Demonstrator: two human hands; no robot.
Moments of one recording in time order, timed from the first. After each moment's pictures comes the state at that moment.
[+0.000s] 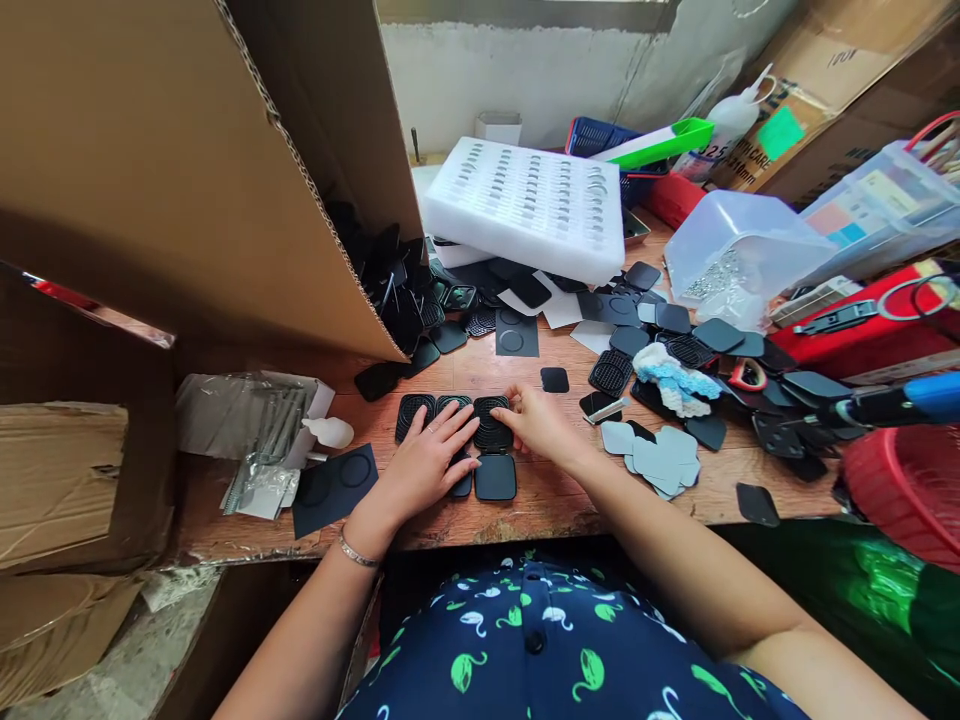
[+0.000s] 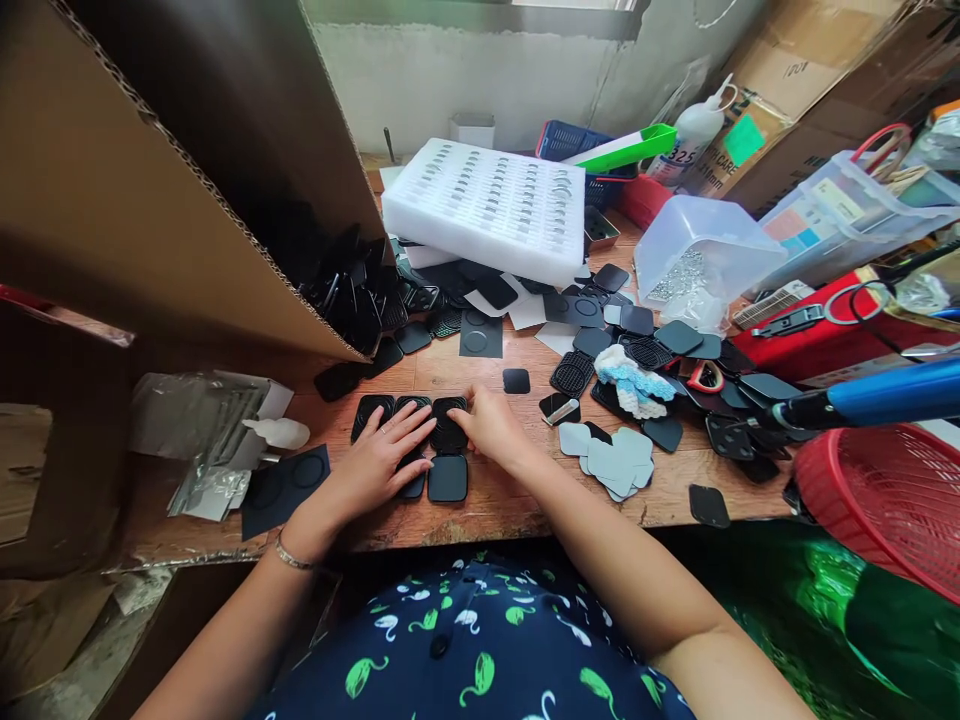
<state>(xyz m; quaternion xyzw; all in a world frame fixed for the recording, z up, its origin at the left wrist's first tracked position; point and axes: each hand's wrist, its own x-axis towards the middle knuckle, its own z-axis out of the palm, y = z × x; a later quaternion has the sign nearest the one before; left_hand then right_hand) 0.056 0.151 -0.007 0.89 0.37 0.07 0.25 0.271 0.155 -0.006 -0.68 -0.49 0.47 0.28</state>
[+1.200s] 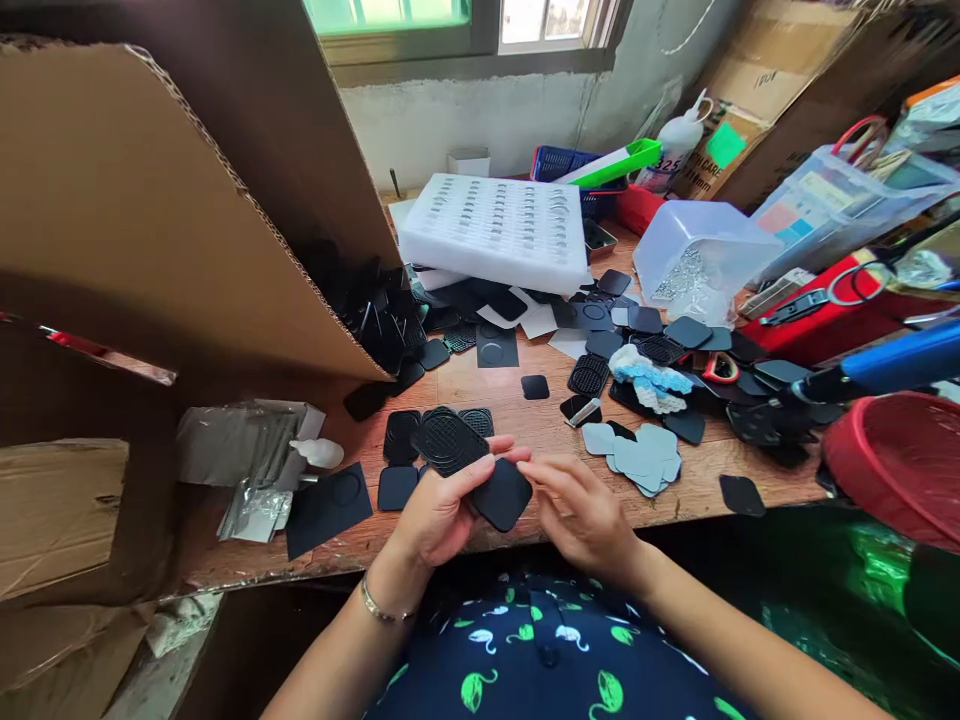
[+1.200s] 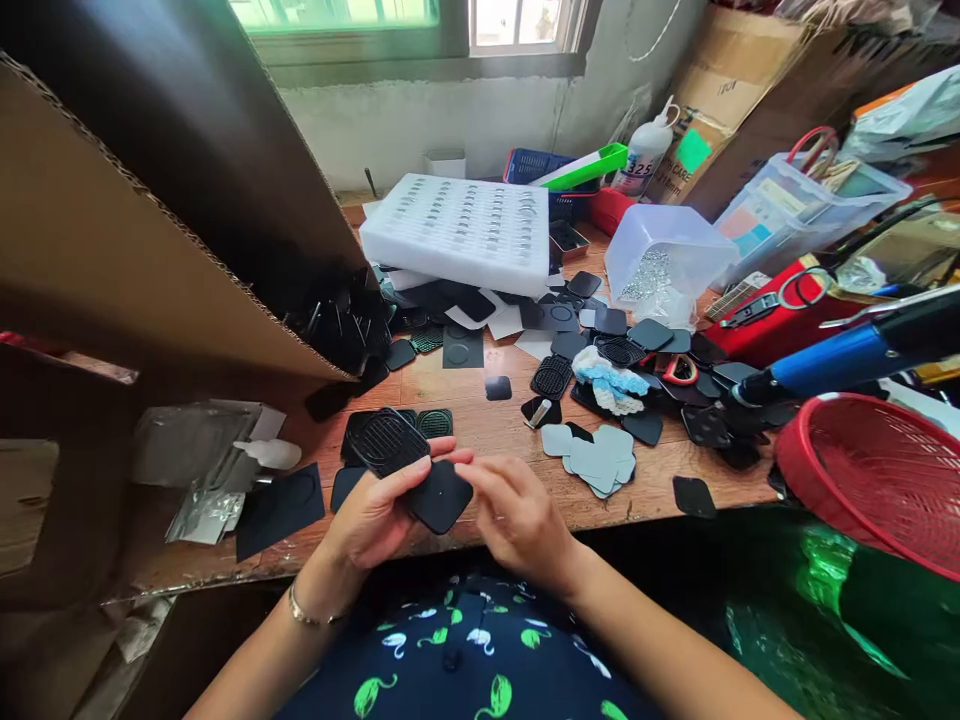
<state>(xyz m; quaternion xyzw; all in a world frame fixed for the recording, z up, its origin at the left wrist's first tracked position) 0.117 0.100 0.056 0.23 0.35 0.32 0.85 0.304 0.037 0.030 -0.47 -0.74 0.13 0.47</state>
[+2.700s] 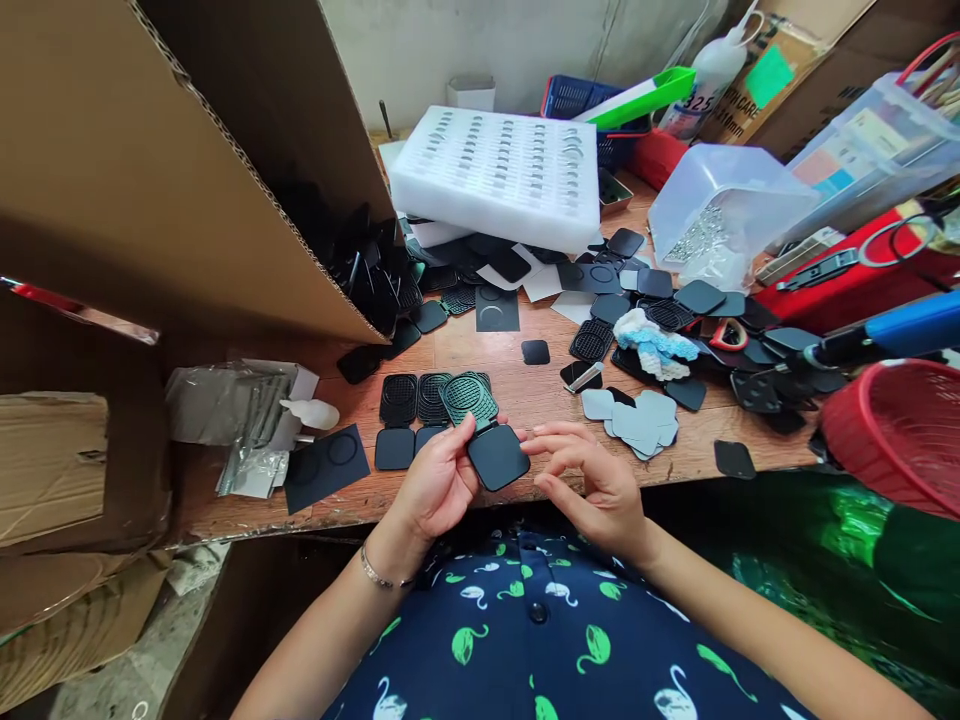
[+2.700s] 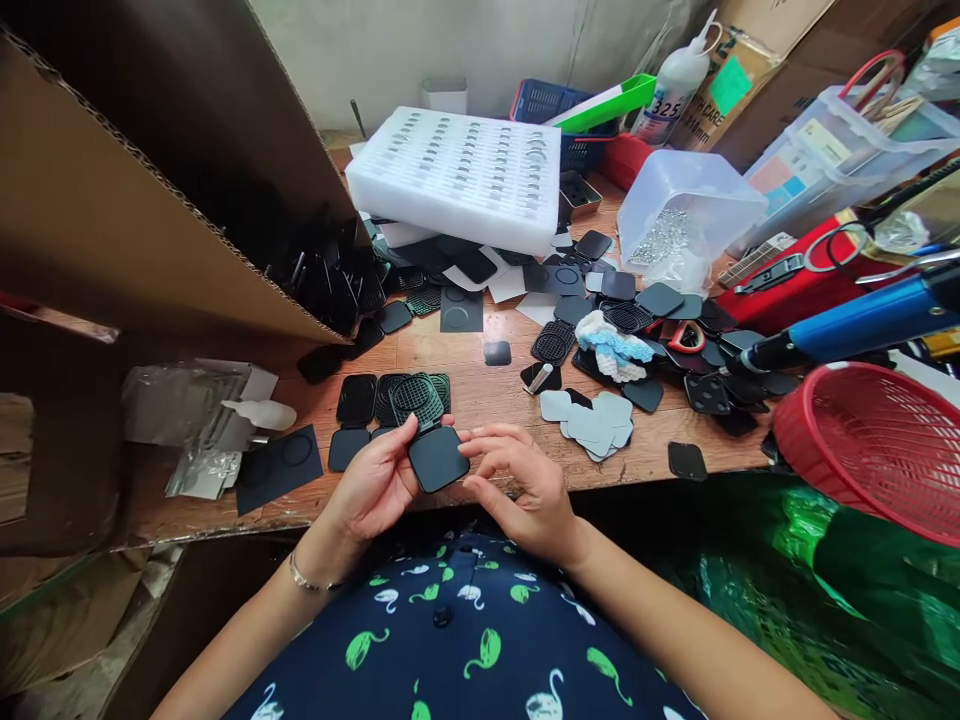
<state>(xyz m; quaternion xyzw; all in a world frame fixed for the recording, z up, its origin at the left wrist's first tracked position) 0.122 0.094 0.052 0.13 0.41 0.29 0.85 0.304 0.025 0.038 -0.47 -0.66 0.28 0.52</state>
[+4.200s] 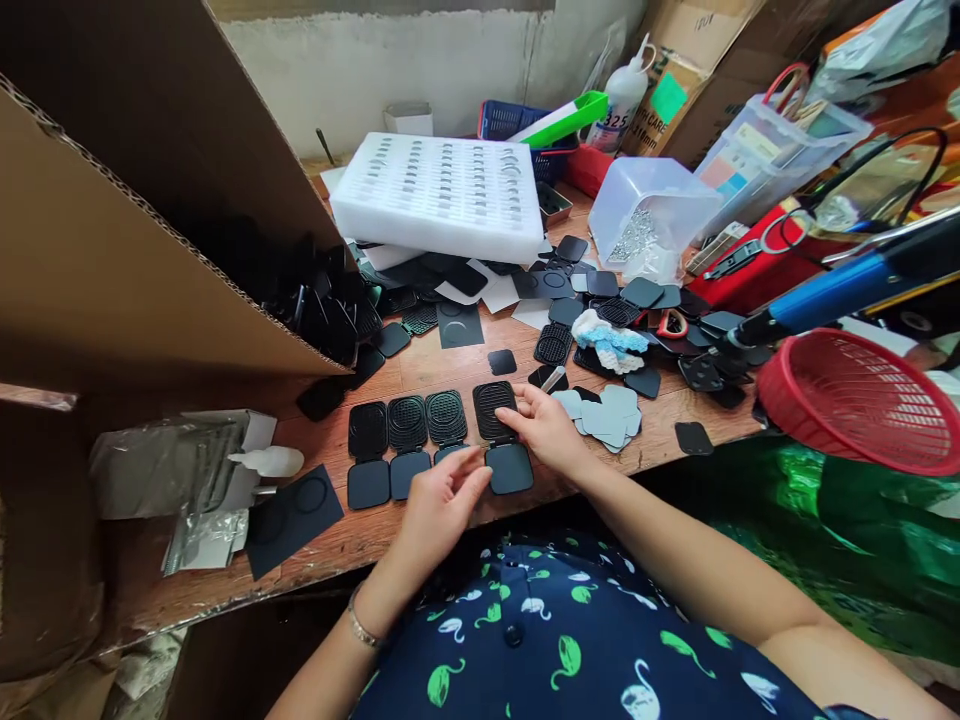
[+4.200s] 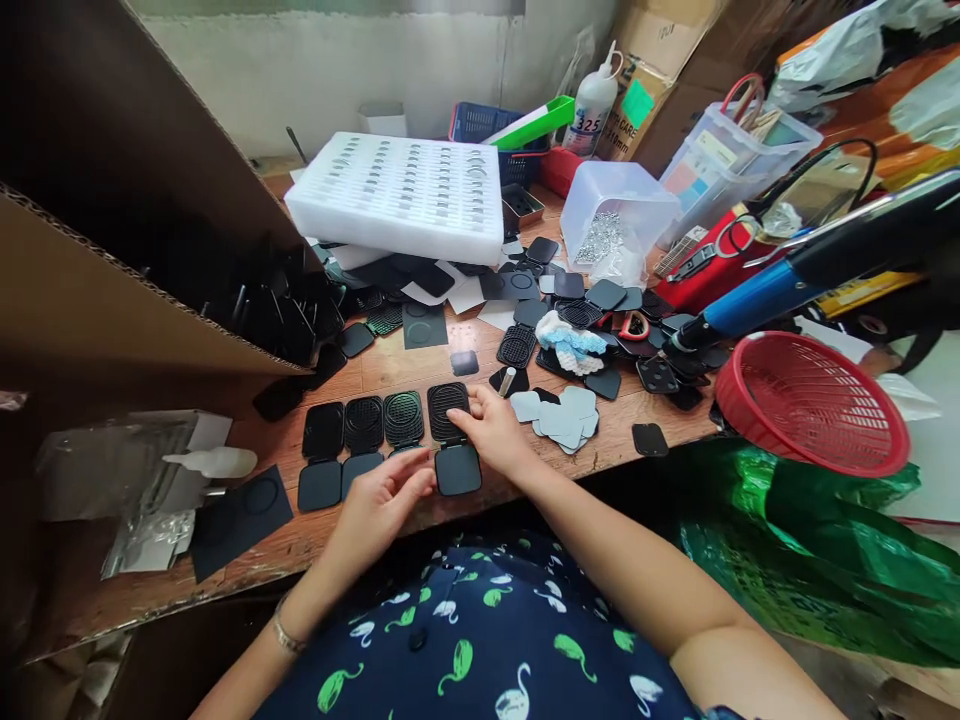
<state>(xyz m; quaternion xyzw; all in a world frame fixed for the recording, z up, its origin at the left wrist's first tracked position) 0.122 0.084 0.021 0.47 0.48 0.27 0.69 0.311 0.090 0.003 -0.59 -0.35 0.55 0.48</state>
